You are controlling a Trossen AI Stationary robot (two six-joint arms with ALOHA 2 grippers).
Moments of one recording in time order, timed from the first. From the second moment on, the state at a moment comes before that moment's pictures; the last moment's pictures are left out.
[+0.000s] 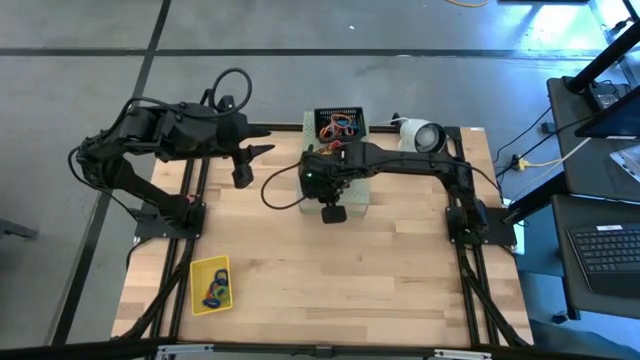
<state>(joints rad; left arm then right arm) -0.11 1.31 1.95 -1.13 -0.44 -0.03 -0.03 2.09 2.12 -1.23 -0.04 -0.24</state>
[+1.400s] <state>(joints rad) -0.11 1.31 1.95 -1.12 -0.44 -0.03 -0.15 2.13 2.12 -1.17 -0.03 -0.25</state>
